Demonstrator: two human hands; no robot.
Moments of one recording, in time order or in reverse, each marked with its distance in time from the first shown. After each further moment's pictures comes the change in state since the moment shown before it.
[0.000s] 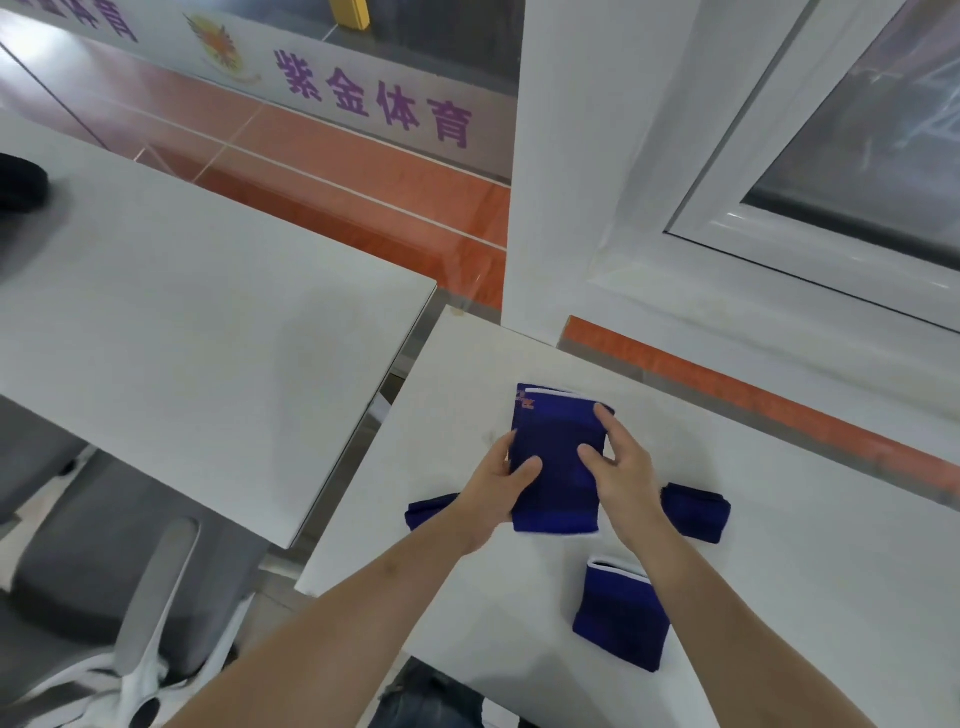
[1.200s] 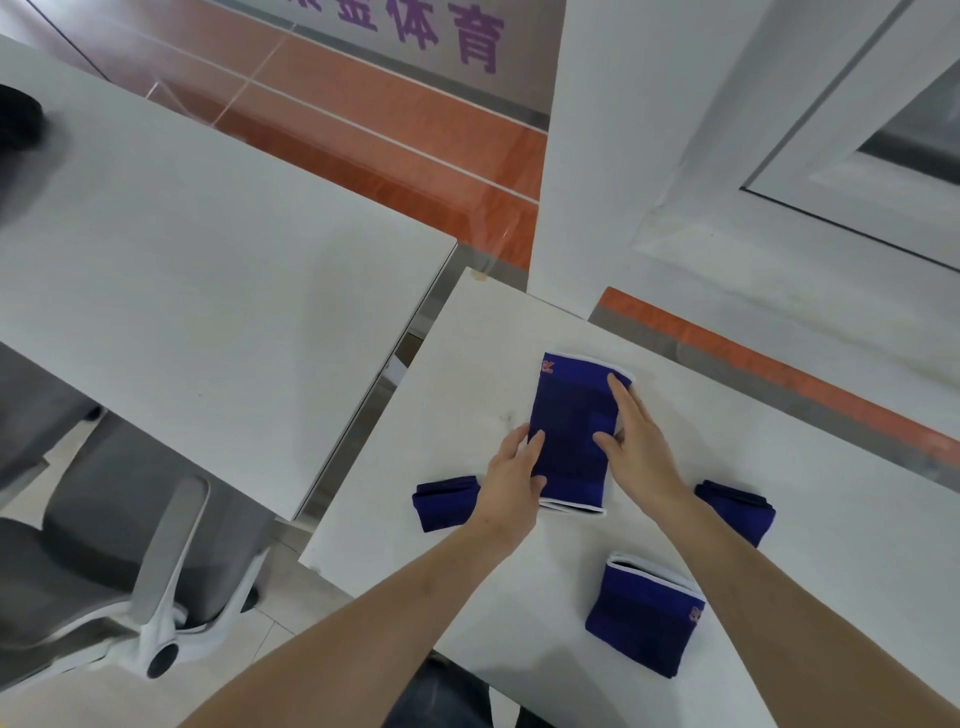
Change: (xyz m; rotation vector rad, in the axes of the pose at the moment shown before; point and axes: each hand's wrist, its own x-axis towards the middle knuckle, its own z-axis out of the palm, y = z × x) left_hand 0.032 -0.047 -0.004 0.926 0.222 0.158; right_hand 0.074 0.048 0.002 -0.705 -0.151 -0.181
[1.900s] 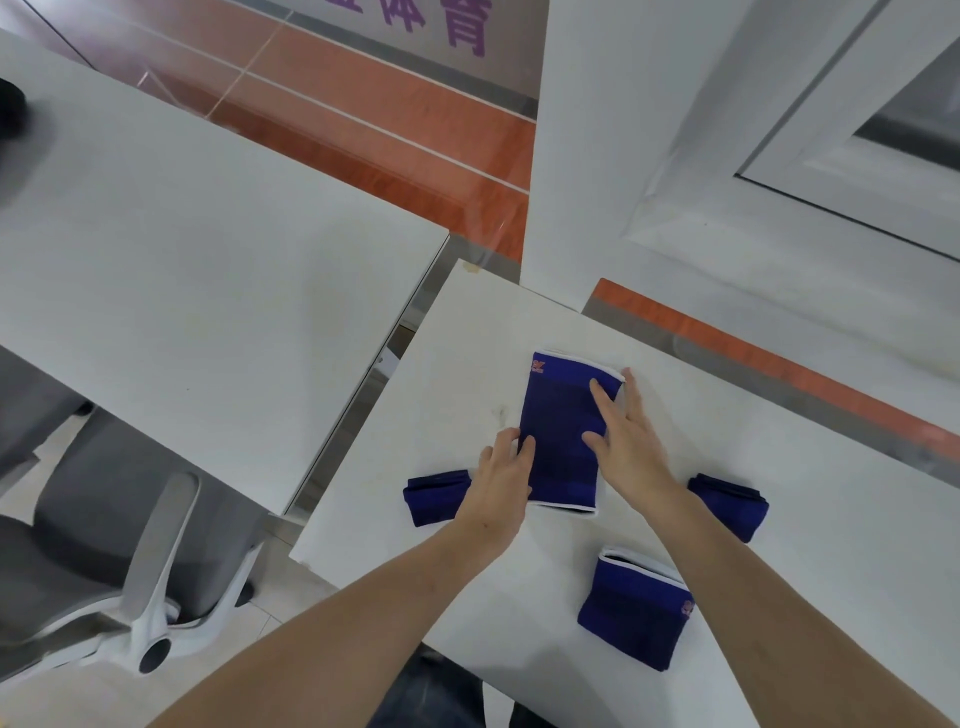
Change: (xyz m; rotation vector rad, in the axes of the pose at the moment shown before) left_hand 0.000 -0.012 0.012 0.340 -0.003 0.080; right_hand -0.003 0.000 0.001 -0.229 -0.067 0.007
